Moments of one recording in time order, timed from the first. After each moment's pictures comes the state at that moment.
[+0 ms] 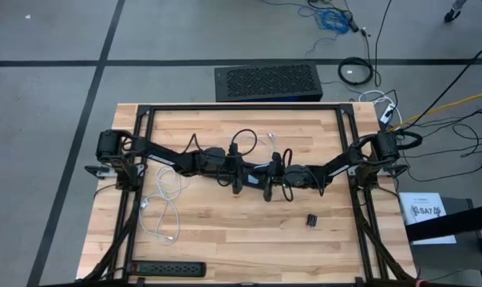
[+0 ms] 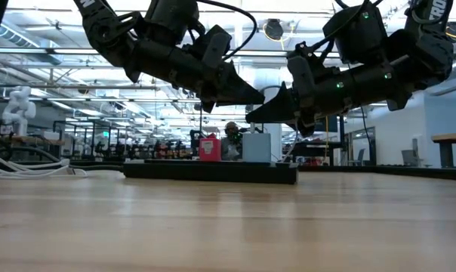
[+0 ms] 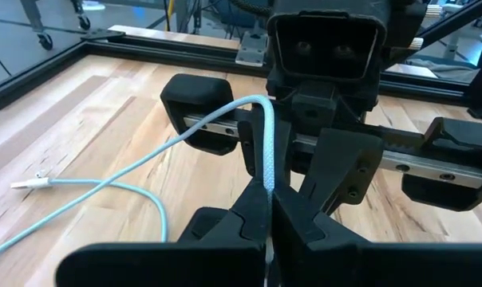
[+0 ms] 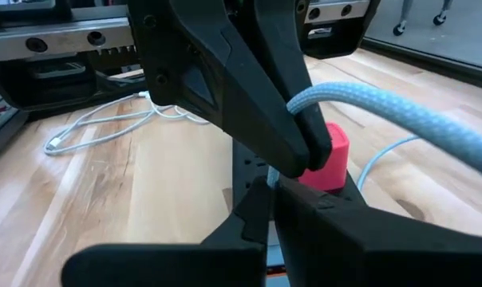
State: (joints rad) left arm 0.05 1.72 0.81 0.66 0.01 -0.10; right arm 0.10 1.82 0.50 0.97 0.31 0.28
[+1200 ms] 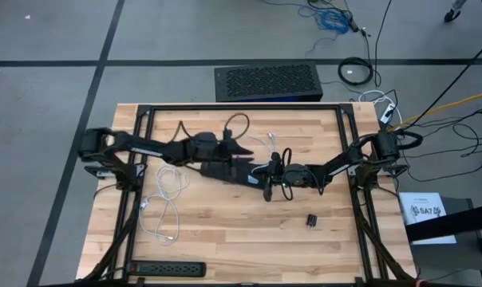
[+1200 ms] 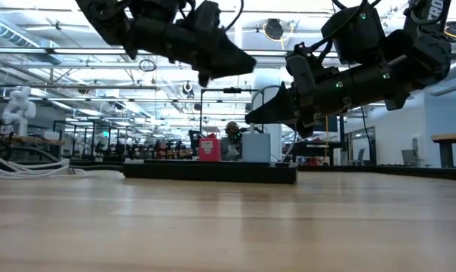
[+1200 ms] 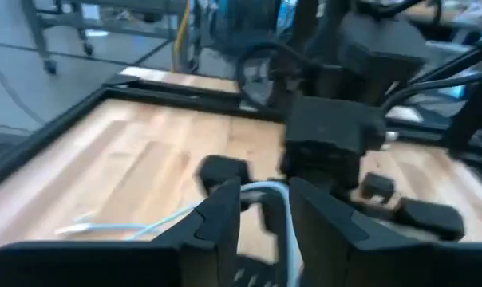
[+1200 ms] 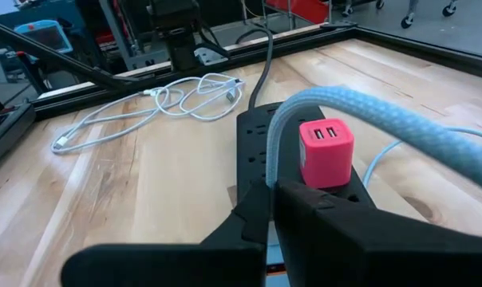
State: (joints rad) left arm 0.12 1.55 0.83 0.52 0.09 -0.09; right arm 0.09 1.82 0.50 0.96 0.28 0.29
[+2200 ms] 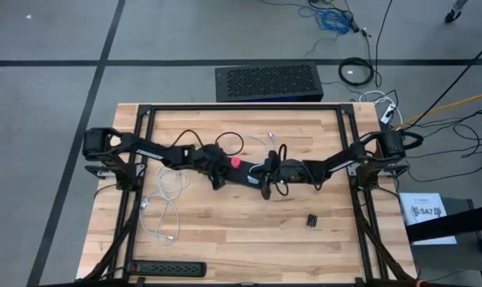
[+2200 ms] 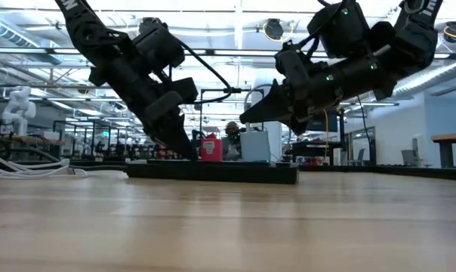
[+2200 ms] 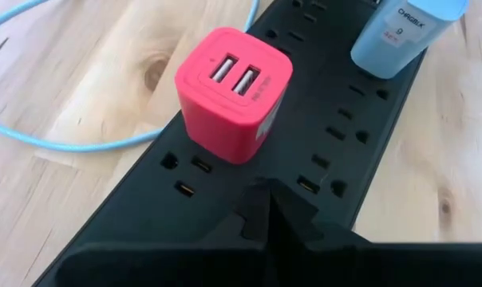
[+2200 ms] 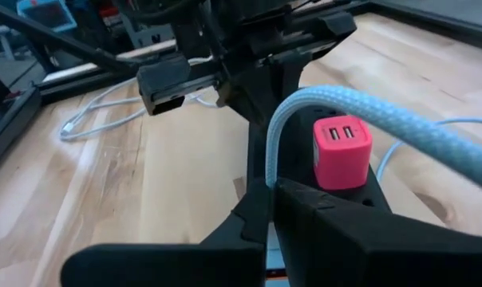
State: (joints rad) left arm 0.15 1.67 0.67 0.14 0.02 -0.15; right arm 0.05 1.76 0.58 0.76 0.19 0.31
